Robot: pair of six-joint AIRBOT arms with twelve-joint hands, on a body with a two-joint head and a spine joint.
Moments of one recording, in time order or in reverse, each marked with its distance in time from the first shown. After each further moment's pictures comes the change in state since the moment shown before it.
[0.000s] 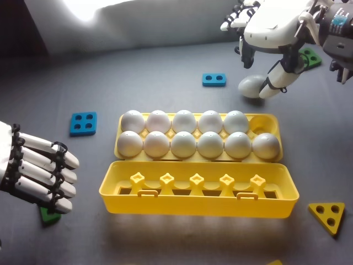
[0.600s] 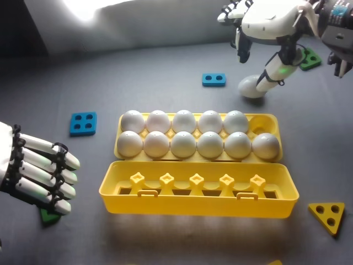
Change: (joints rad) left arm 0.000 0.000 -0.002 0.000 0.002 -0.004; right arm 0.038 0.002 -0.012 0.000 -0.021 0.007
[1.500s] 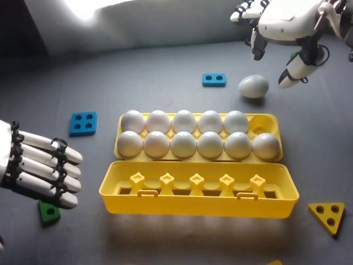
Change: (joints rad) left arm 0.003 0.008 -0.012 -0.032 0.009 -0.031; right arm 0.000 0.092 -0.085 -0.088 -0.003 0.018
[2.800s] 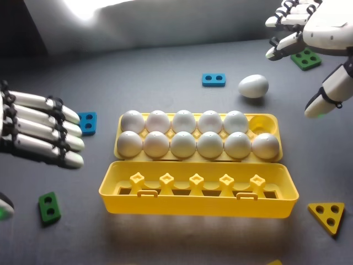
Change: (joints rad) left arm -0.098 0.081 -0.074 -0.056 0.066 0.027; right arm -0.013 0.242 -0.251 0.051 -0.060 0.023
